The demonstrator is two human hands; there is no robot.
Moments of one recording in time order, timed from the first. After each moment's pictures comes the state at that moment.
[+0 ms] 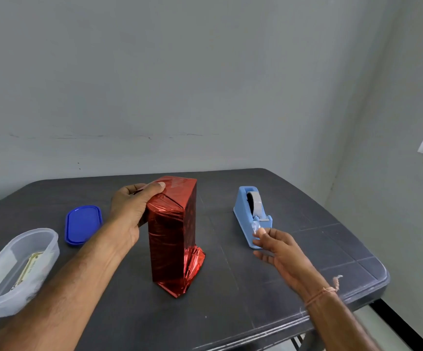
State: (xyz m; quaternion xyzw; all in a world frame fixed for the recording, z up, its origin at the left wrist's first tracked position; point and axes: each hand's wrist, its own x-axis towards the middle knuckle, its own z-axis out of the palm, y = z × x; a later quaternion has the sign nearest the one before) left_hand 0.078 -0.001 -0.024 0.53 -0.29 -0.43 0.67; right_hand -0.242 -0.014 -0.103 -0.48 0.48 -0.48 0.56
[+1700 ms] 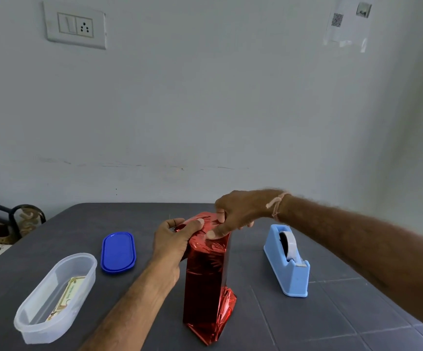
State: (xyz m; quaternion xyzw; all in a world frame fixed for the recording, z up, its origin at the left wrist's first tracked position) left_hand 0.070 0.009 -0.019 0.52 -0.28 -0.42 0.68; right_hand -0.084 -0.088 0.085 -0.88 0.45 0.13 0.09
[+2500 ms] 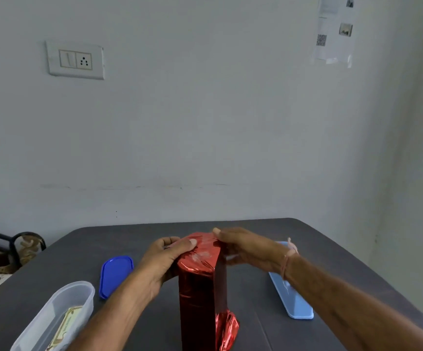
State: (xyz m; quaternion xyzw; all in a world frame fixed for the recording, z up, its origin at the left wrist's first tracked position) left_hand 0.110 -0.011 -0.017 0.54 -0.34 -0.49 0.59; right_hand -0.105 -0.085 0.020 -0.73 0.36 -0.20 0.55
